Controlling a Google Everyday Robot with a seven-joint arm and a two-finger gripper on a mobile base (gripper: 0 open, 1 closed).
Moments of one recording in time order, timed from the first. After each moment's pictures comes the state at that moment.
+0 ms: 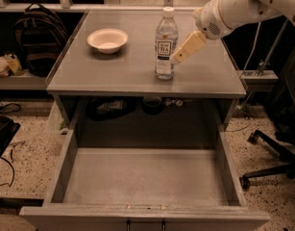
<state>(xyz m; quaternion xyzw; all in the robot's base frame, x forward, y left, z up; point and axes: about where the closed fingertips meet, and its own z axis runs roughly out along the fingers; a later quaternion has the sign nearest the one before) 0.698 -0.111 0.942 -0.53 0.74 0.09 0.41</state>
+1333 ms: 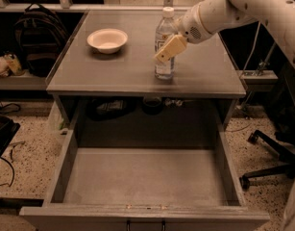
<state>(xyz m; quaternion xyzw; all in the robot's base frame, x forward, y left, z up) 0.711 -0.065 0.923 -0.53 0.73 0.14 0.41</state>
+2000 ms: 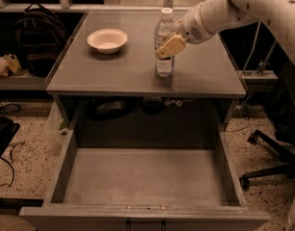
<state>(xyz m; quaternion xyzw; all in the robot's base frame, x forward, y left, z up) 0.704 -0.065 0.925 -0.53 0.73 0.14 0.41</state>
